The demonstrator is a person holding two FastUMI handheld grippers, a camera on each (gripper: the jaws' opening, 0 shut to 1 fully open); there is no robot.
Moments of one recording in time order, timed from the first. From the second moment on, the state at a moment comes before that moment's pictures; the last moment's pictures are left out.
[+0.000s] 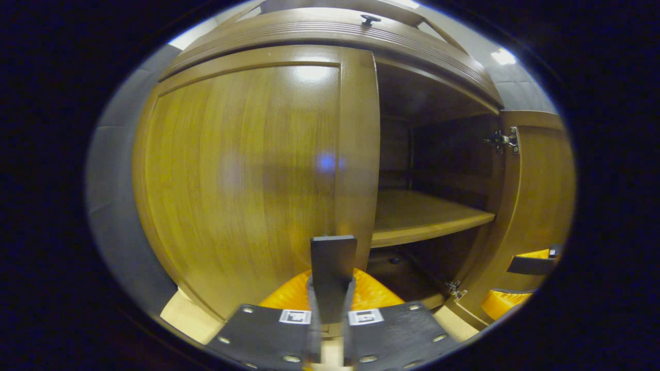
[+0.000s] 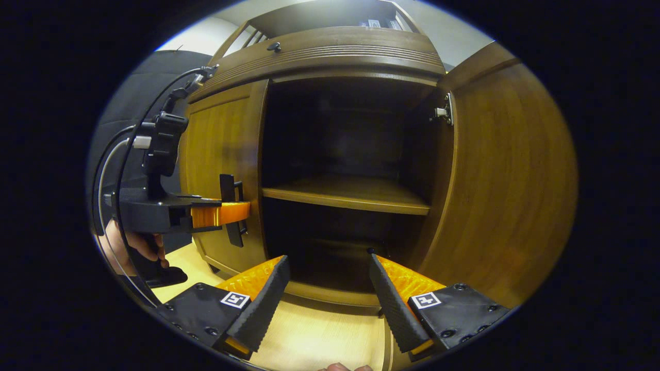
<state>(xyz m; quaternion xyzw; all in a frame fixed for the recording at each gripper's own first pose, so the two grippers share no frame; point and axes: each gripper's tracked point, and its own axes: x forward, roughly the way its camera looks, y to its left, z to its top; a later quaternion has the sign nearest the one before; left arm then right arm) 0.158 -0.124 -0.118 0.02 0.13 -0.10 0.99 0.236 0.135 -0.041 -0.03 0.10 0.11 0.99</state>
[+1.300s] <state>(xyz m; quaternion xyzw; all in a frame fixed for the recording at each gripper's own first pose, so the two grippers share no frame) 0.143 -0.124 -0.110 0.01 0.12 -0.15 0.98 0.292 0.094 -0.020 -0.02 0.08 0.04 1.00</state>
